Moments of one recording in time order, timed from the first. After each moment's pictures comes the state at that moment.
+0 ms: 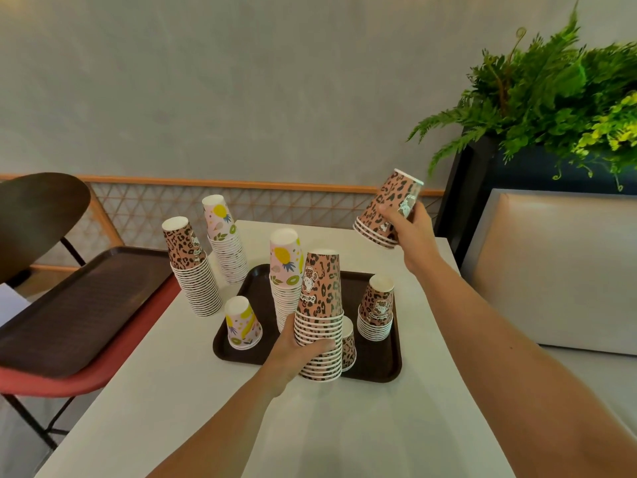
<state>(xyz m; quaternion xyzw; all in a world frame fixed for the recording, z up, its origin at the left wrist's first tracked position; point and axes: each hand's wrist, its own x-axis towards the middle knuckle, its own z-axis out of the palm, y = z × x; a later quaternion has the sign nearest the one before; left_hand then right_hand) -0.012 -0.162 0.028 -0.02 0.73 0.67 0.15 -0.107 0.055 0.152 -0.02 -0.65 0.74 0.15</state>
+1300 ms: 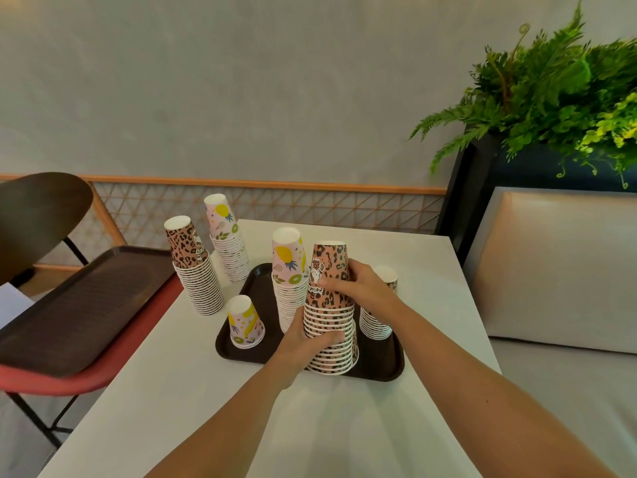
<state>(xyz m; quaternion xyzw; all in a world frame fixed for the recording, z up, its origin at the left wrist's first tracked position) -0.017 -0.151 0.038 0.00 0.72 0.68 0.16 -0.067 -0.001 0.096 0.09 -0.78 0.61 -0.08</state>
